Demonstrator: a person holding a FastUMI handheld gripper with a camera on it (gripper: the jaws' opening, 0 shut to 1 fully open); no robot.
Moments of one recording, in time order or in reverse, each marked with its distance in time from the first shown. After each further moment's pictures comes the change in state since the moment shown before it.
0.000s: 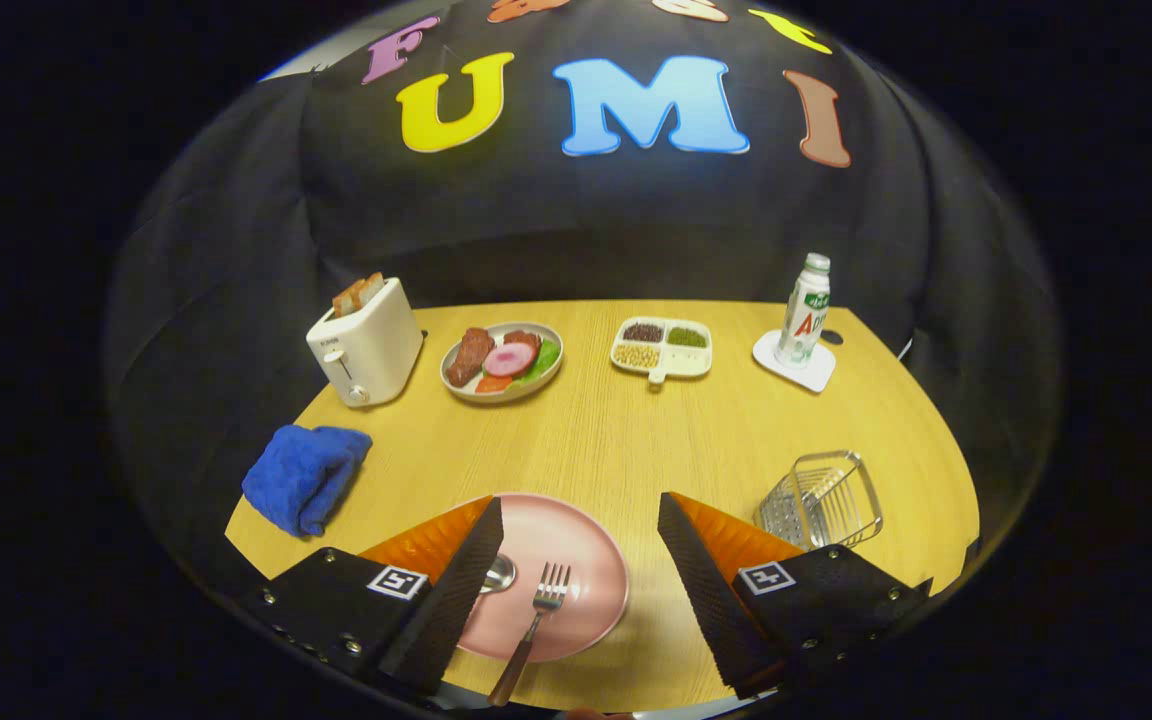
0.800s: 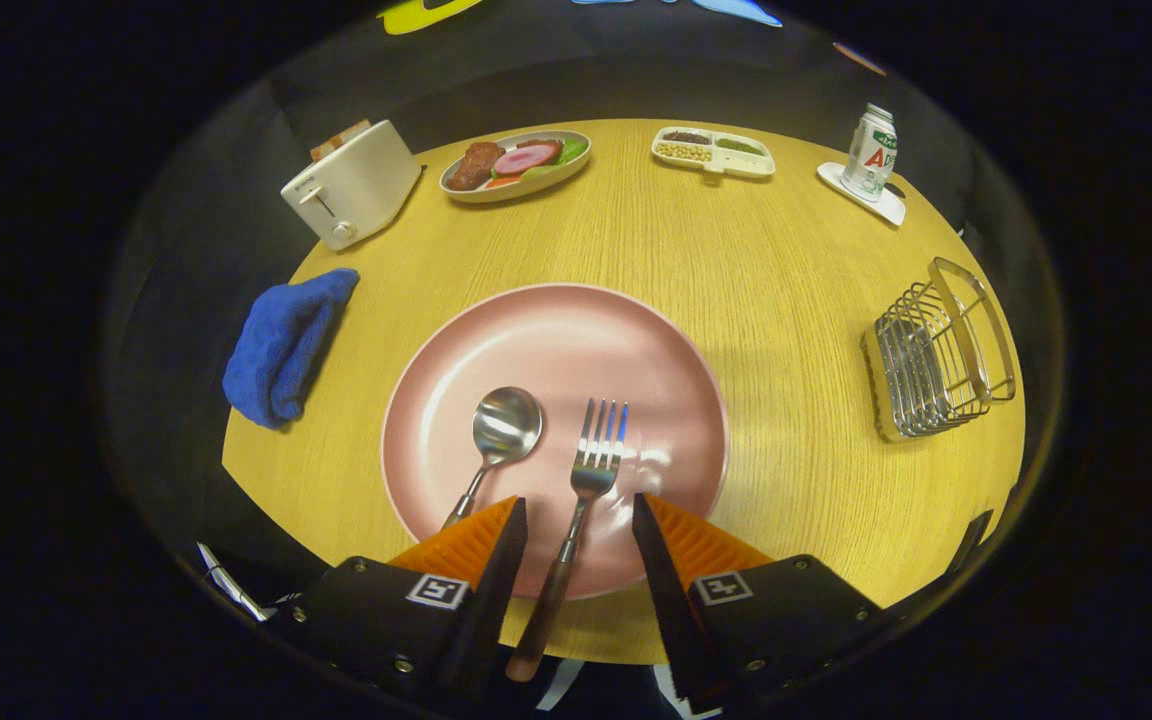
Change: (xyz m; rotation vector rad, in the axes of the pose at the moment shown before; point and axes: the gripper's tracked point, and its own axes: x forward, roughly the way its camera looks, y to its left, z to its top) arm 0.029 0.035 -0.128 0.013 0.459 0.065
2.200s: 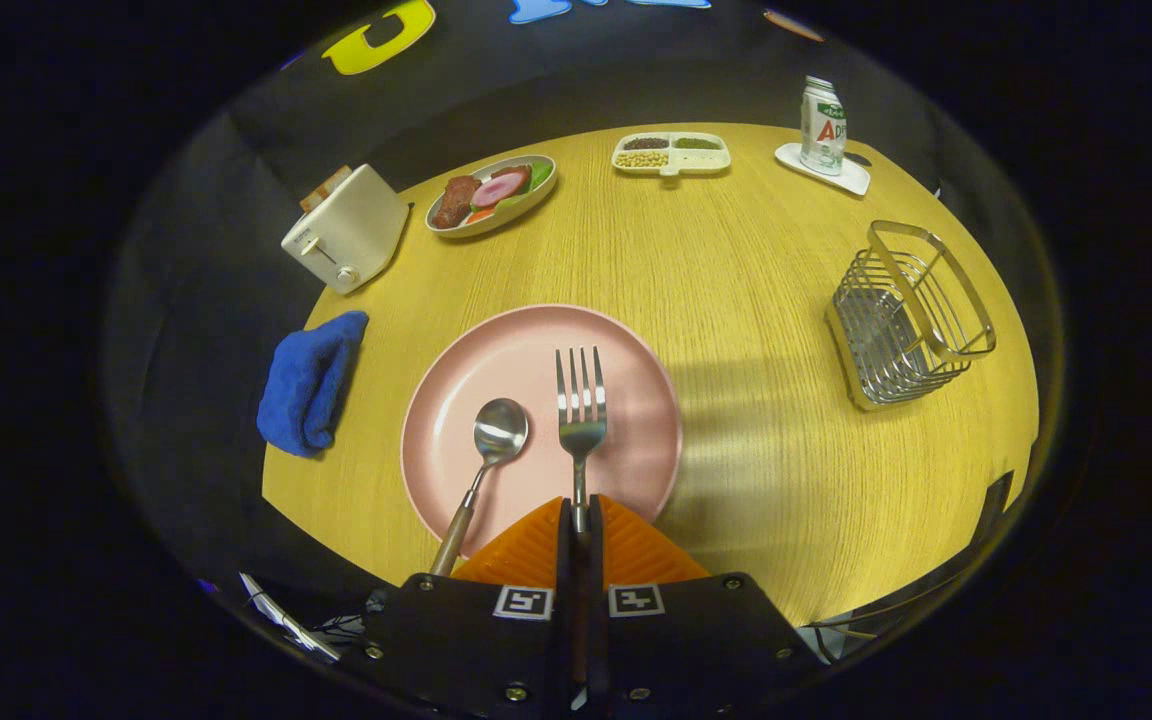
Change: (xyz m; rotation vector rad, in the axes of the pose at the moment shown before) arm -0.036 -0.026 0.008 0.147 -0.079 0.061
